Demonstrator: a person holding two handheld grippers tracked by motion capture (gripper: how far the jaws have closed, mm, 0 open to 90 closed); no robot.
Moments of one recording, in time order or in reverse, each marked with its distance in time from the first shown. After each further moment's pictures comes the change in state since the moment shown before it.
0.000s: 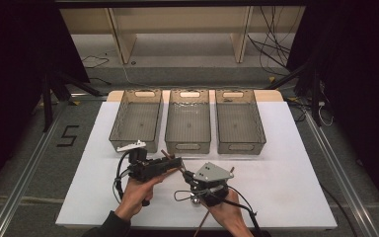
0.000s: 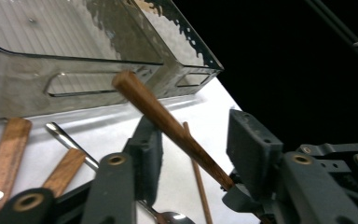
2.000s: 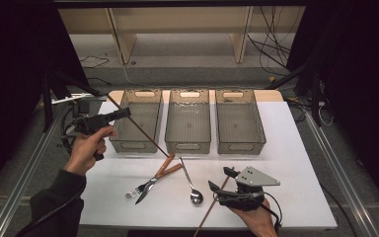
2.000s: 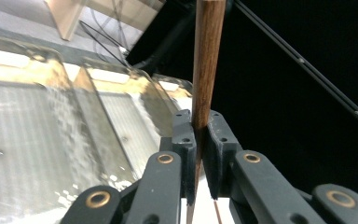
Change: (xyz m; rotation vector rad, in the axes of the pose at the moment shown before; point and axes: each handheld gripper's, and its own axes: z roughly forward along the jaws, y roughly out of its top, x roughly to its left) left arm 0.043 0.137 -0.105 -0.188 0.101 -0.005; right arm -0.048 -0.041 -0.058 -0.080 -0.027 0.130
